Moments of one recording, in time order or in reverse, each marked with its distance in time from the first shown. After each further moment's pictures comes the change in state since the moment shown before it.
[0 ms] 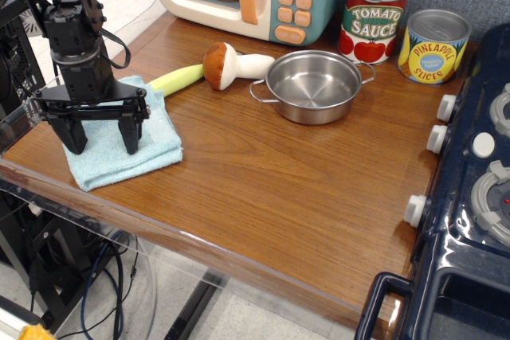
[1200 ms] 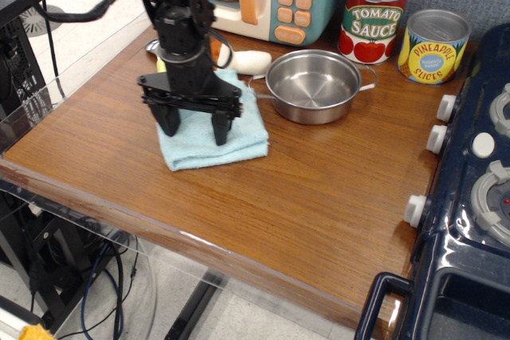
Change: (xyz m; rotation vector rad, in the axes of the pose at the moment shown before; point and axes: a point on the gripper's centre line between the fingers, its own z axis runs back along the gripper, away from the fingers) arm 0.014 -0.075 -0.005 0.020 -0.098 -0.206
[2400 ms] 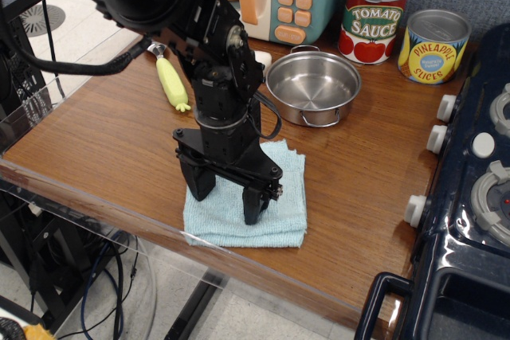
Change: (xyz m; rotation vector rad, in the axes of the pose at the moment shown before) arm -0.069 -0.087 0.016 -0.098 -0.008 -0.356
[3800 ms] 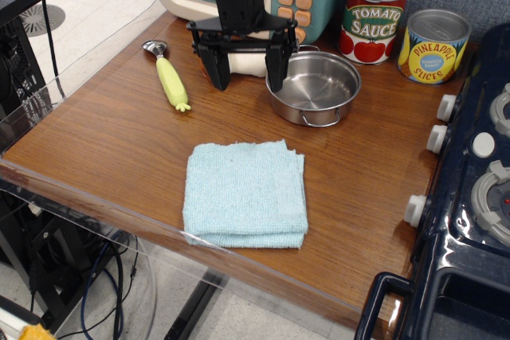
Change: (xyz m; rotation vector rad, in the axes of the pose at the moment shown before) arm 0.098 0.039 0.049 -0.131 0.015 0.284
